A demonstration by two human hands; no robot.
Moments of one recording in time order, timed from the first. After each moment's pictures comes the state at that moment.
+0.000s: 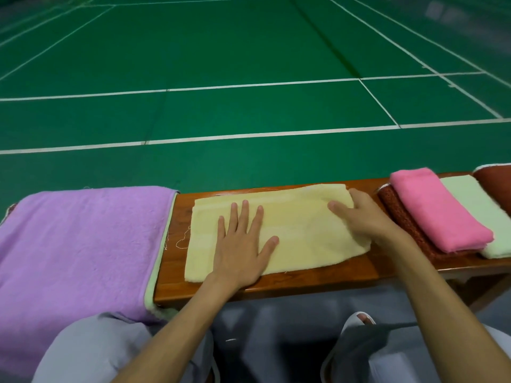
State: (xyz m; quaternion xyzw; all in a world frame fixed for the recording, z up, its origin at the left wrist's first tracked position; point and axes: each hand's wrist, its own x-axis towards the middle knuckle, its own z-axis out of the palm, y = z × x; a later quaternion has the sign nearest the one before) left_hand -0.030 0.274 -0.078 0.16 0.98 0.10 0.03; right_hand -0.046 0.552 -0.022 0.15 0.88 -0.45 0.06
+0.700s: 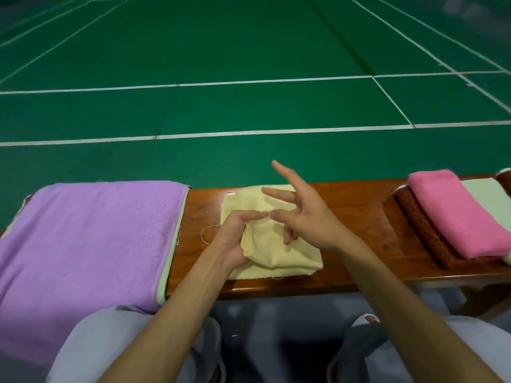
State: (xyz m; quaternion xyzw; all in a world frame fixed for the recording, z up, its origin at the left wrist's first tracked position) left_hand -0.043 0.264 -0.010 -0.13 0.39 0.85 0.34; right_hand -0.033 0.427 0.019 -0.09 0.78 -0.61 0.10
